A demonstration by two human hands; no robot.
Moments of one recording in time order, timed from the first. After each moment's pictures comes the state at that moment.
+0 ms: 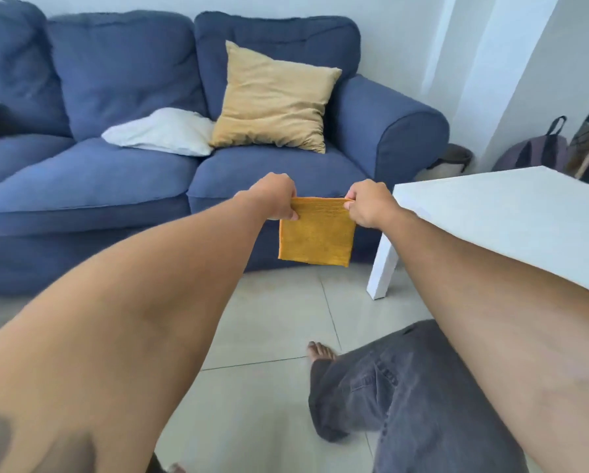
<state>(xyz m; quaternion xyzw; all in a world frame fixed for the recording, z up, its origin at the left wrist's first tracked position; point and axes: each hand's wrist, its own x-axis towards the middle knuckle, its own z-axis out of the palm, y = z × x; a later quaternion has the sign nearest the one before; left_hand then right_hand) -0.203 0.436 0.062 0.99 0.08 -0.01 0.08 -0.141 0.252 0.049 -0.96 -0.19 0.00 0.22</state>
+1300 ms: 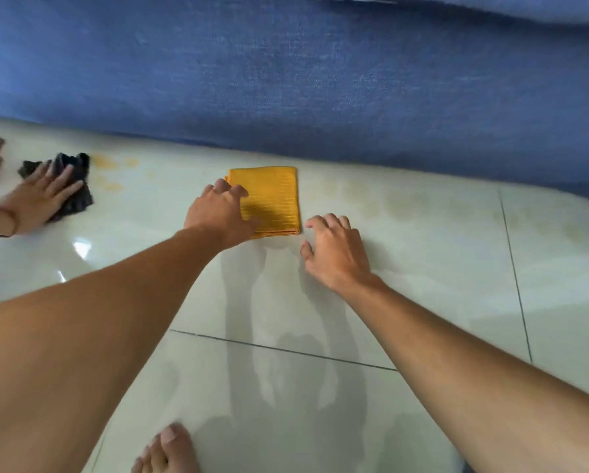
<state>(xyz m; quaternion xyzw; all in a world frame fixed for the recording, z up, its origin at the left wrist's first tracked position) -0.209 0.767 -0.412 0.92 0.35 -0.08 0.14 -0.116 0.583 -0.433 -0.90 -0.39 0.15 0.11</state>
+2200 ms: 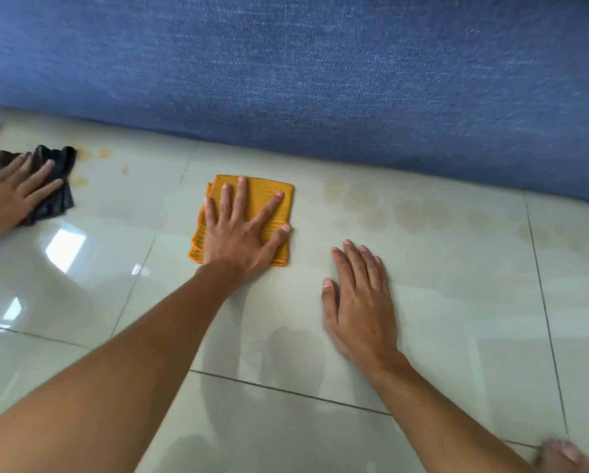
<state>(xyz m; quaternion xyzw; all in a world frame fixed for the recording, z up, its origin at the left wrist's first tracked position) -0.181 0.746 -0.510 0.95 0.31 0.01 0.05 -0.124 0.527 -0.497 -0.92 -0.38 -0.01 0.14</state>
